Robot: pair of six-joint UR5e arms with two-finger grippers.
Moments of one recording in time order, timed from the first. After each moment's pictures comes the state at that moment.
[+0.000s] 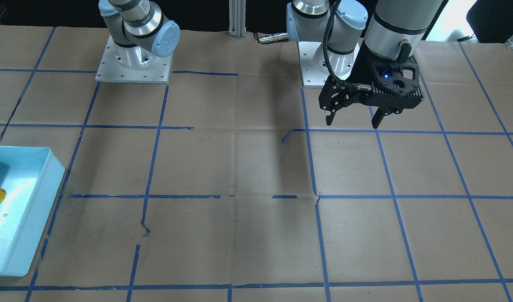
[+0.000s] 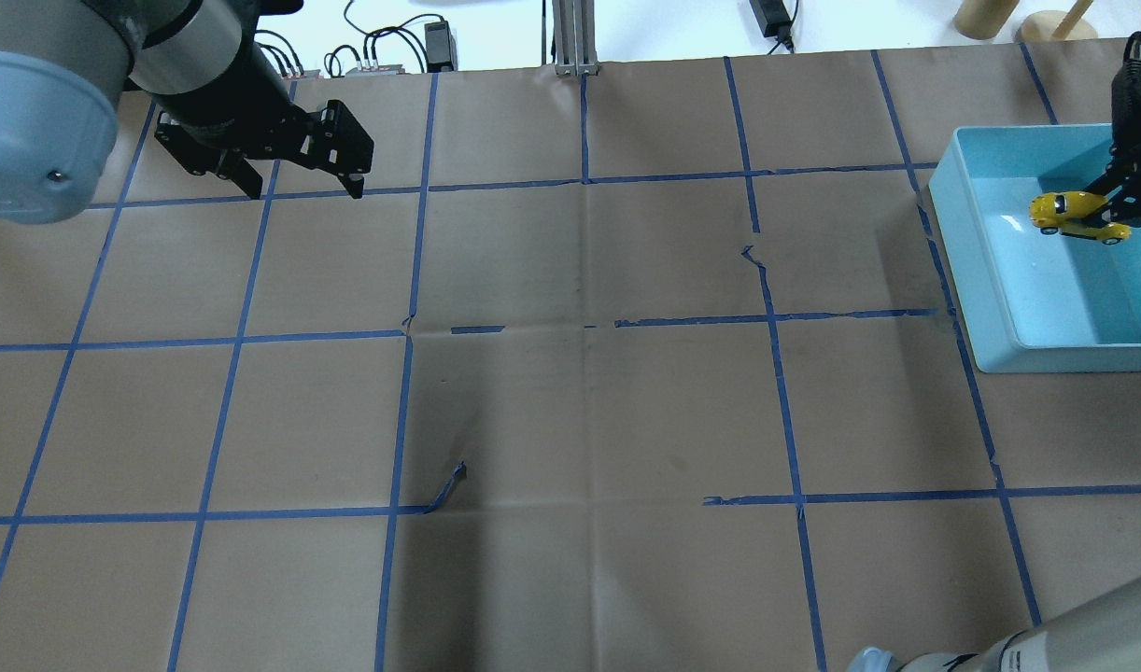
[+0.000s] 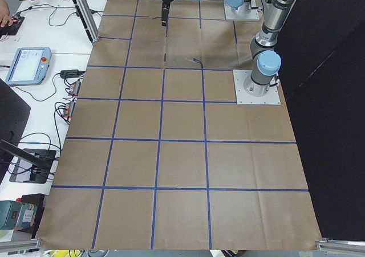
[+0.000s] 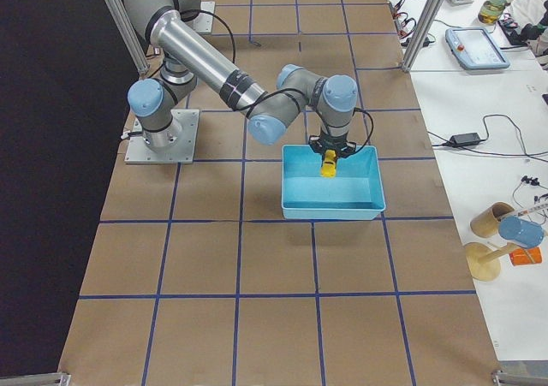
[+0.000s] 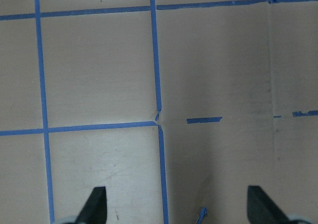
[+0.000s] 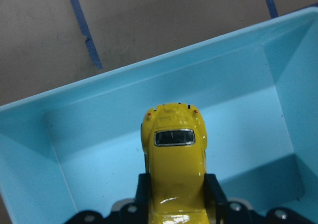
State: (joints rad) left arm -1.59 -1.59 -1.56 -1.43 1.56 0.04; right arm 0.98 -1.23 1.59 -1.97 -1.47 -1.78
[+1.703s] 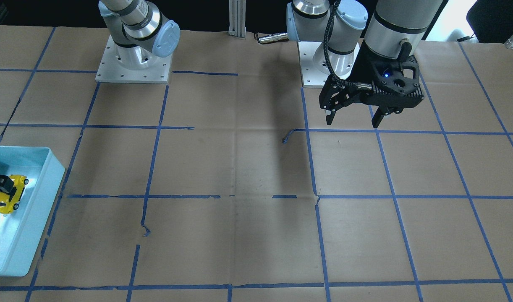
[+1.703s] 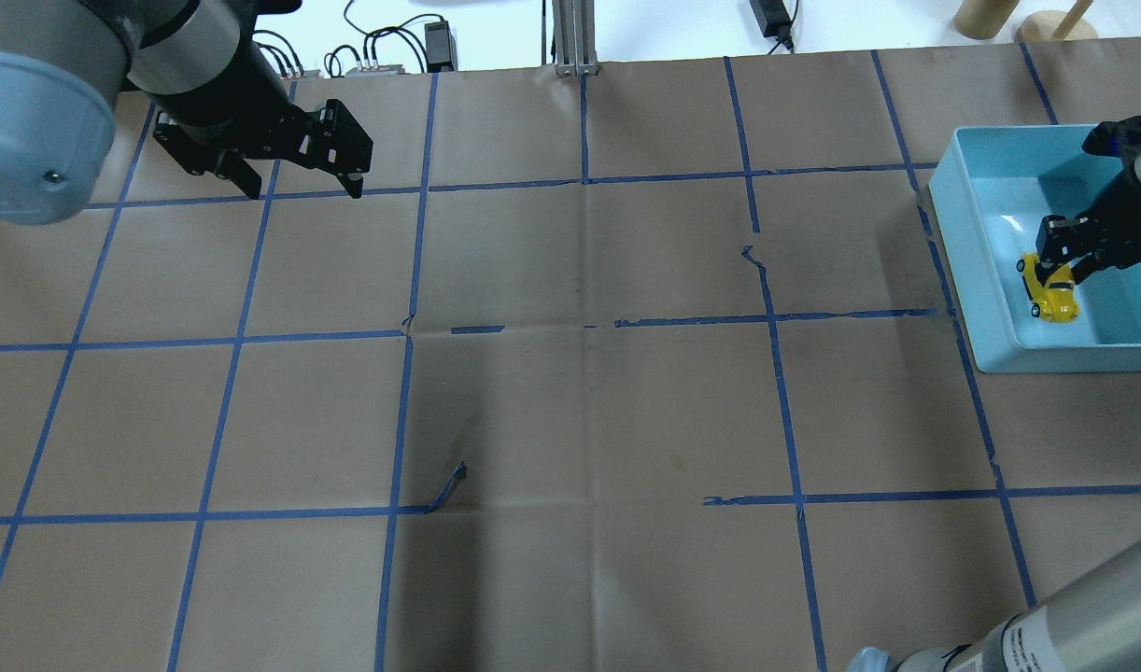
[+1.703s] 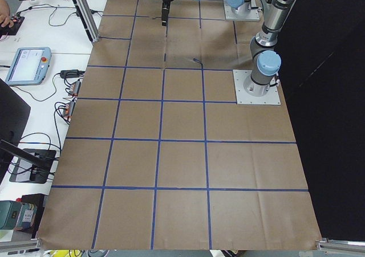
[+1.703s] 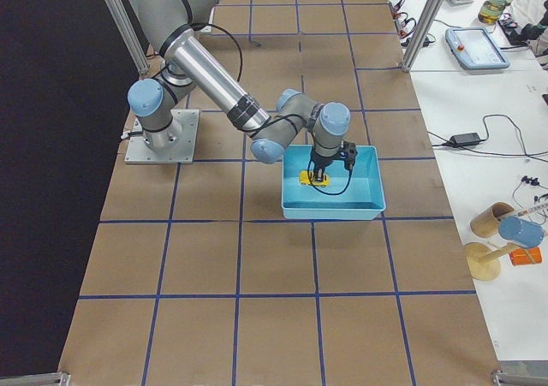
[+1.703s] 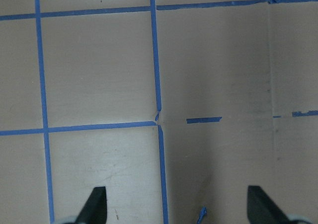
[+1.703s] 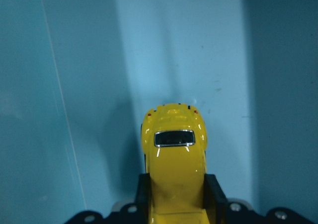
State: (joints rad) left arm -1.58 -1.59 -1.56 -1.43 1.56 0.04; right arm 0.98 -1.15 1.72 -2.11 -1.56 -0.44
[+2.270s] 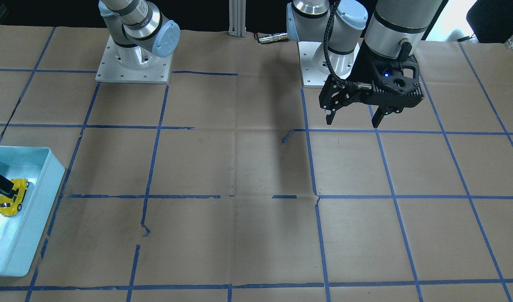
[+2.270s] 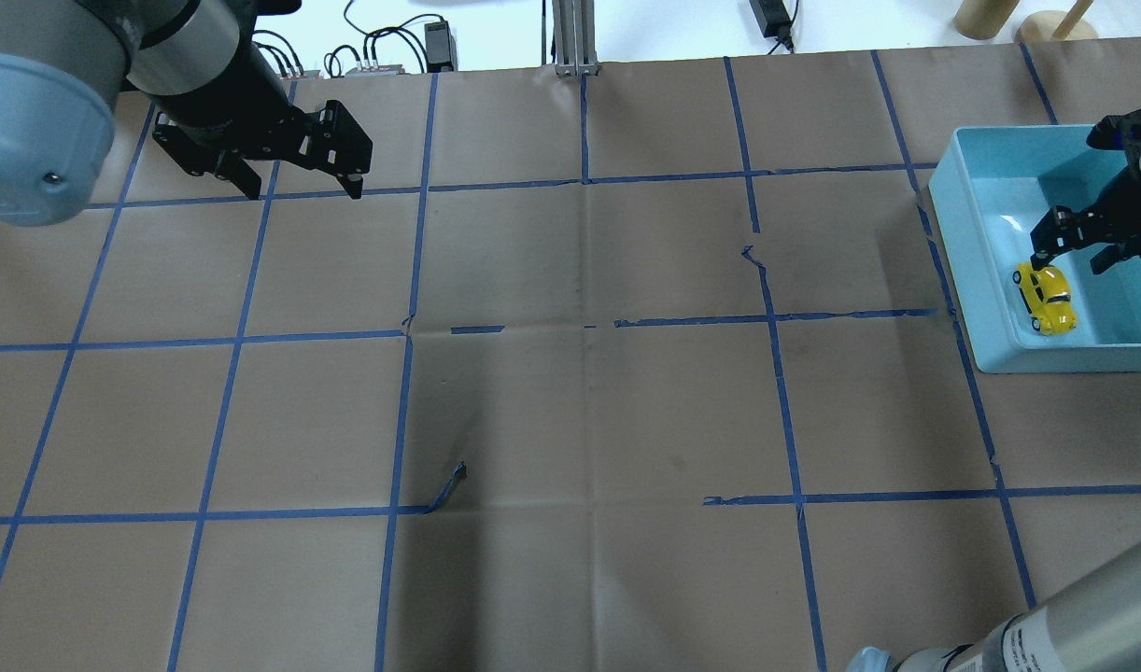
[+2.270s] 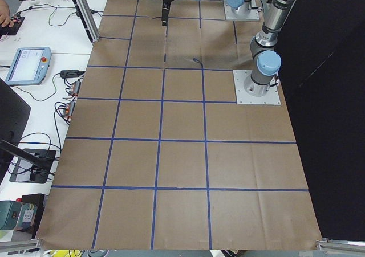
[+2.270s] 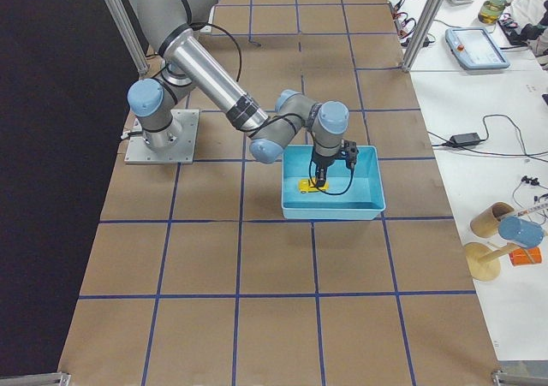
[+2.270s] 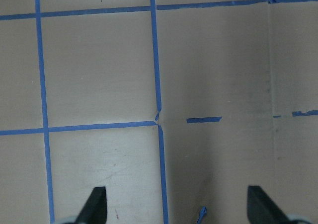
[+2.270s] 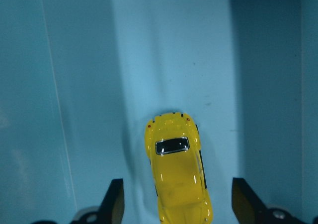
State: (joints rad) left arm -1.58 -1.59 -1.56 -1.43 1.56 0.04; right arm 0.98 -1.16 1.71 -2.15 -1.56 -0.47
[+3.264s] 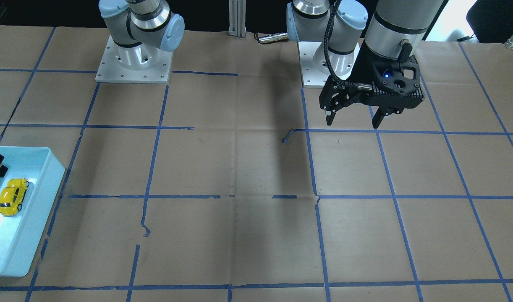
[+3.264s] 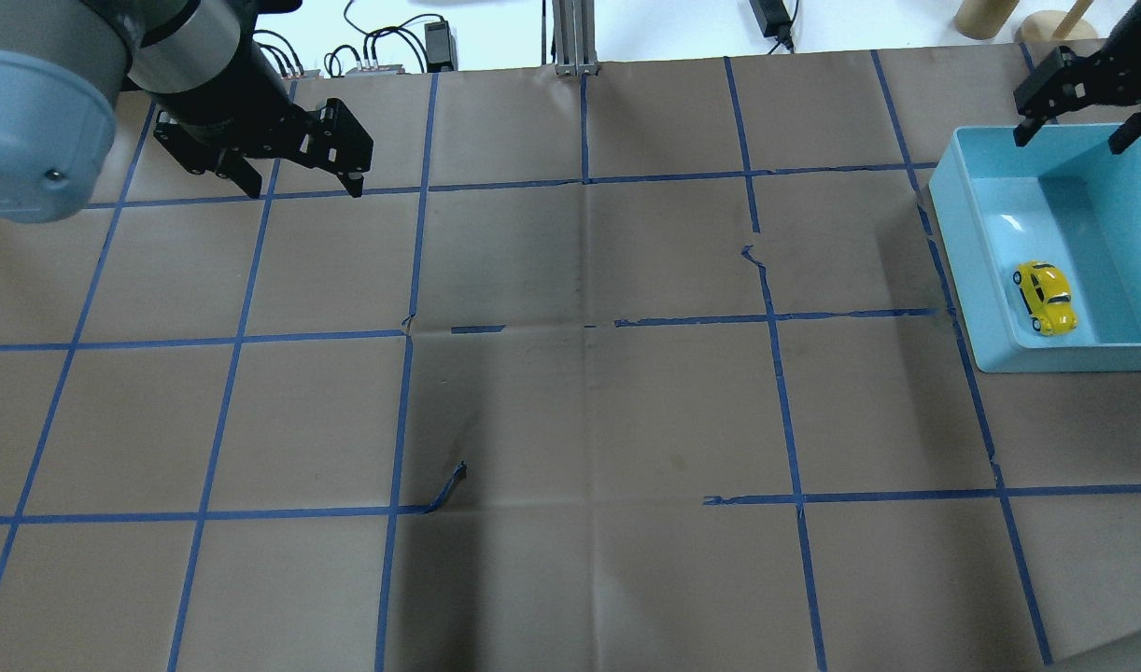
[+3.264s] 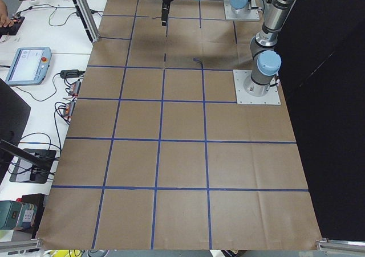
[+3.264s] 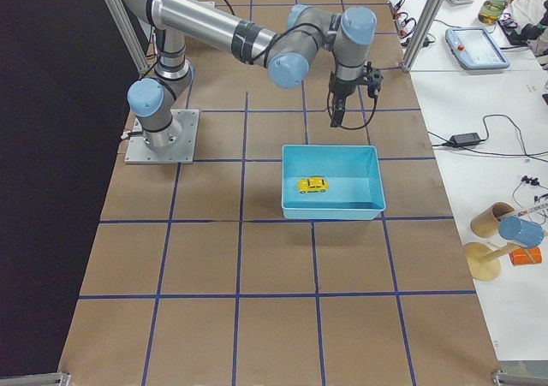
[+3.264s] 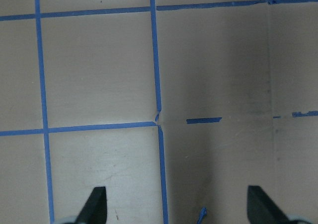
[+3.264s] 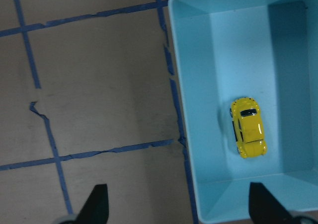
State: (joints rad) left arm -1.58 -1.59 -1.56 -1.43 1.56 0.04; right arm 1.20 -1.33 1.40 -1.65 -1.55 -0.21
